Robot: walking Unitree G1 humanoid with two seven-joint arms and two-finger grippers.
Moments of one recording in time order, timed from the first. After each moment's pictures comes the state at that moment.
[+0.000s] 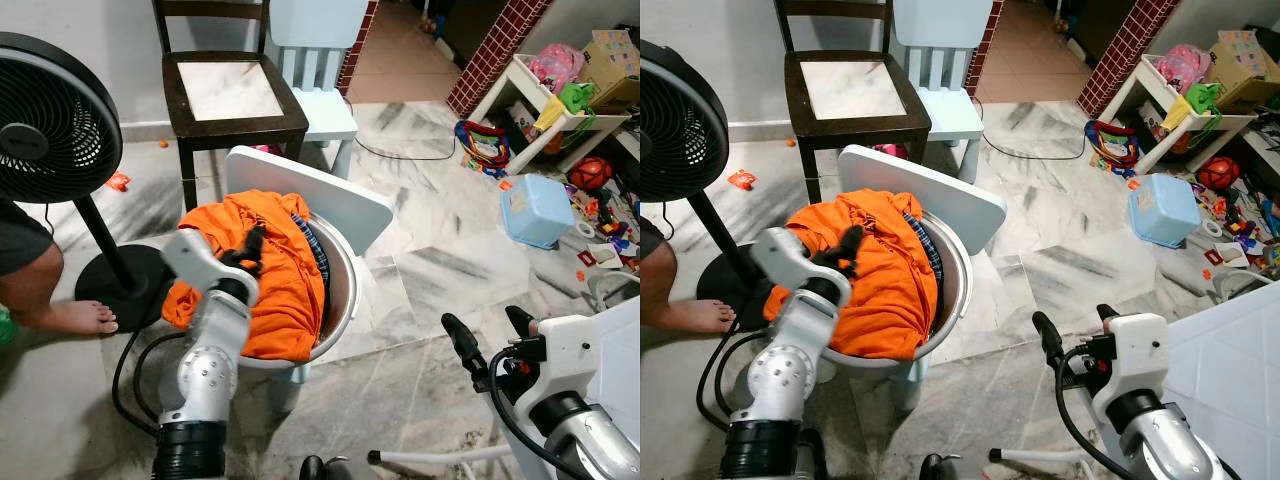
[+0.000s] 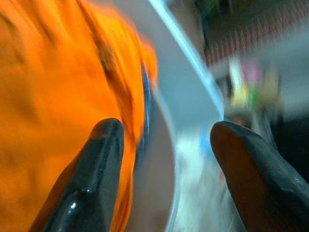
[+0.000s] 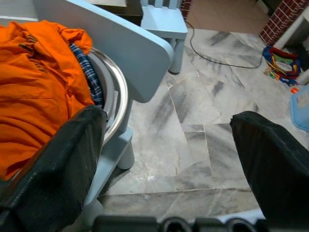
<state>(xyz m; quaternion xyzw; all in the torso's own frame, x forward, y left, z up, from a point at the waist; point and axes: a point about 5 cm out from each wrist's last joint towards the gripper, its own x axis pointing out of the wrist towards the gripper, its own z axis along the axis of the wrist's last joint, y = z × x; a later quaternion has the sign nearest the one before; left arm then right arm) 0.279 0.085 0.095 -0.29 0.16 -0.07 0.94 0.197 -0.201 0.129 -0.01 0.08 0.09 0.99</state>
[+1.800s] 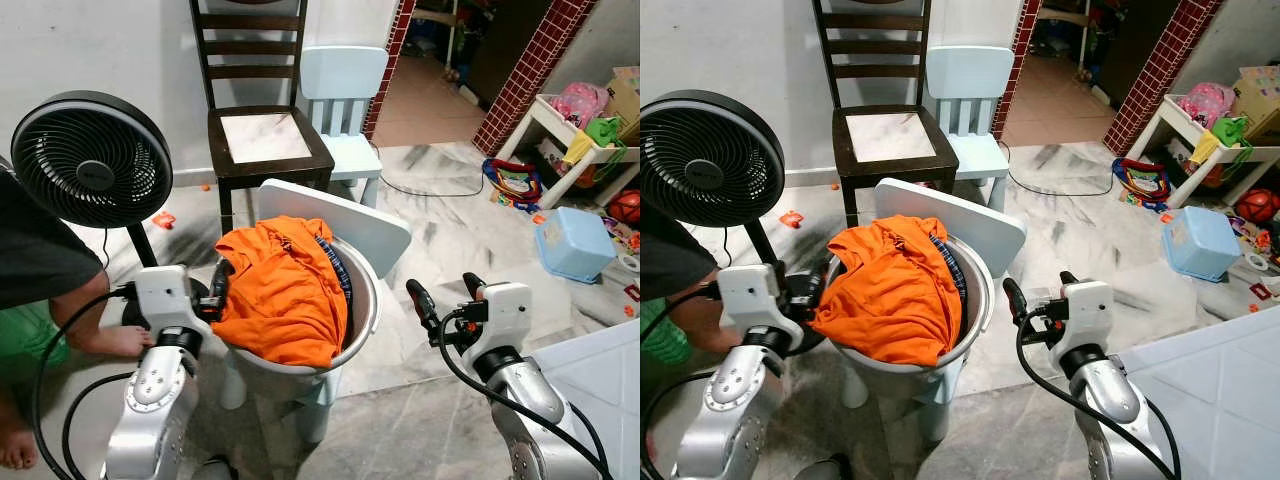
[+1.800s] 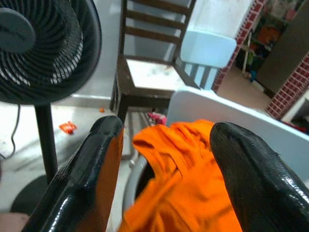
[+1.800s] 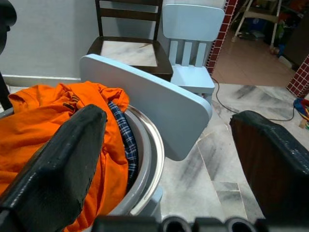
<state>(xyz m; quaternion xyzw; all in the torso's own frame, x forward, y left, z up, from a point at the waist) 0.278 0.175 0.111 -0.07 -0.01 0.01 1.00 0.255 -0.178 0.104 0.01 0.02 0.11 0.99</state>
